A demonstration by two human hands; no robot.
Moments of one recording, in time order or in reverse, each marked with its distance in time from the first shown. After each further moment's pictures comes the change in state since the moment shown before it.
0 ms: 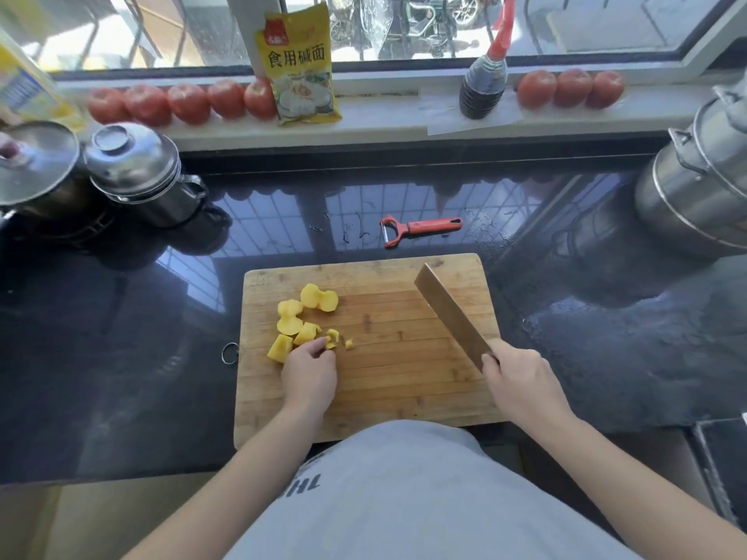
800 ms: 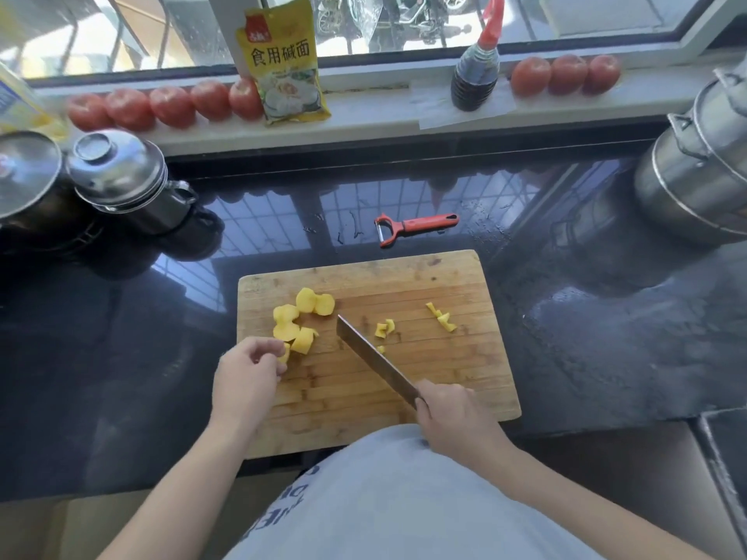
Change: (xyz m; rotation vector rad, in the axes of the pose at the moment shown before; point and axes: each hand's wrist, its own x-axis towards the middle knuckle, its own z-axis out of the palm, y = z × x) left_hand -0.009 0.023 -0.069 0.191 0.121 0.178; right_hand -0.028 -0.059 0.037 0.059 -0.310 -0.197
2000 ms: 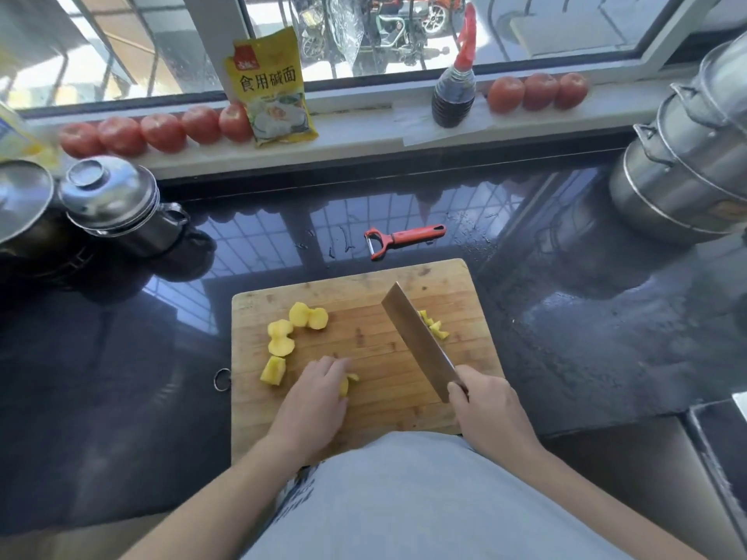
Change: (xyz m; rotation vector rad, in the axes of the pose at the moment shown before) left_hand 0.015 -0.039 0.069 0.625 -0.373 0.729; right_hand -0.012 0.022 -0.019 0.195 0.276 0.214
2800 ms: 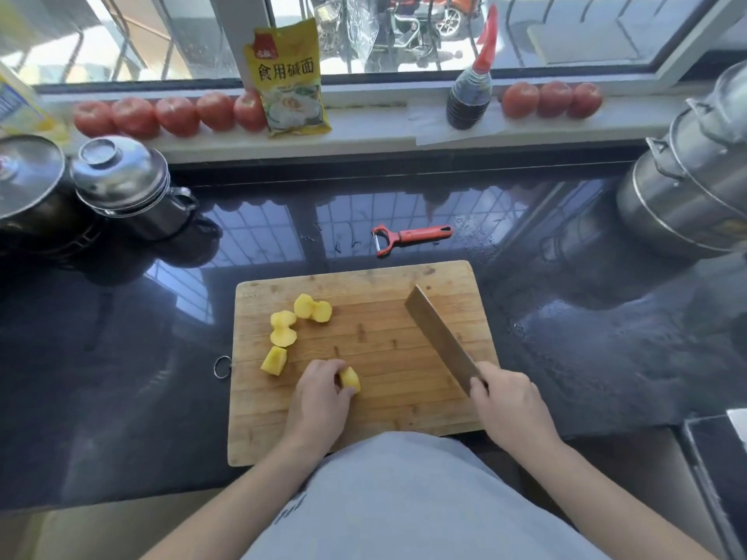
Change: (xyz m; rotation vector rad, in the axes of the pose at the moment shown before) left_hand -0.002 0.015 0.023 -0.303 0.152 -0.386; right_hand 0.009 0.021 -0.013 -0.186 0.043 0.002
